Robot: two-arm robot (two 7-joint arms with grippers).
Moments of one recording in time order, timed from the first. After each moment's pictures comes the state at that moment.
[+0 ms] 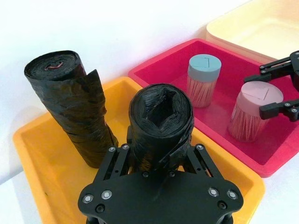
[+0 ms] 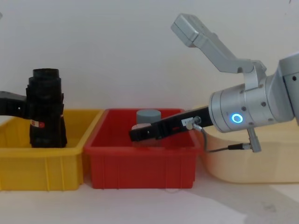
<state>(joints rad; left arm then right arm) -0.46 0.59 0.35 -1.40 -0.48 0.22 -0.54 0.65 0.22 -0.62 -1.25 0.32 0.45 0.48</state>
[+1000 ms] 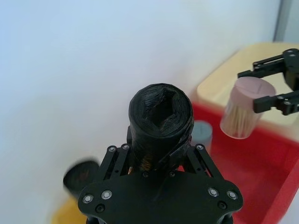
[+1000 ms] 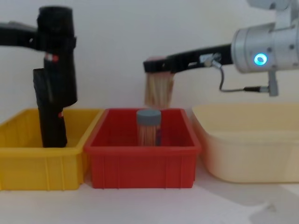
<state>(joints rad) -0.57 0.60 0.36 -1.48 -0.47 0.19 -0.55 0.63 0.27 -0.53 -1.44 0.33 0.38 0.41</state>
